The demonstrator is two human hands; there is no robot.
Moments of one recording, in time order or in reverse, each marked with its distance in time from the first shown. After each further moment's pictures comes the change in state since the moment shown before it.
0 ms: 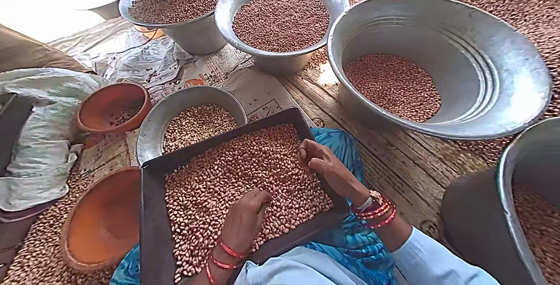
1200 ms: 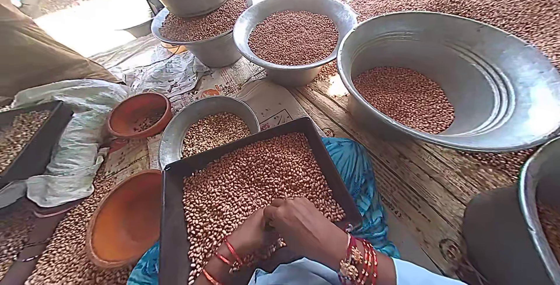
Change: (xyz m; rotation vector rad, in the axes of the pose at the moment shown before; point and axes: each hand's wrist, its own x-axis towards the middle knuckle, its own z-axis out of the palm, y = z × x) left_hand 0.004 -0.005 -0.039 -0.727 -0.674 -0.468; right_hand -0.023 -0.010 0.103 -1.069 -0.400 -0.235
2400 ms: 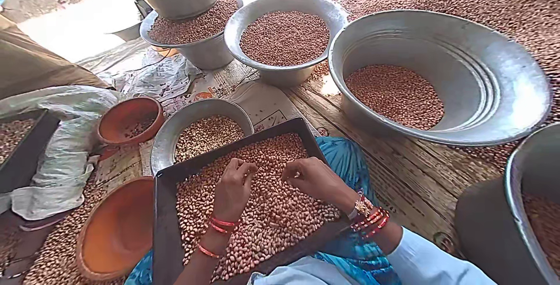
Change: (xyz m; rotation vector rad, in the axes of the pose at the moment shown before) left_hand 0.036 0.020 -0.037 0.714 0.999 0.444; right_hand 0.002 0.067 -0.054 0.267 0.047 0.265
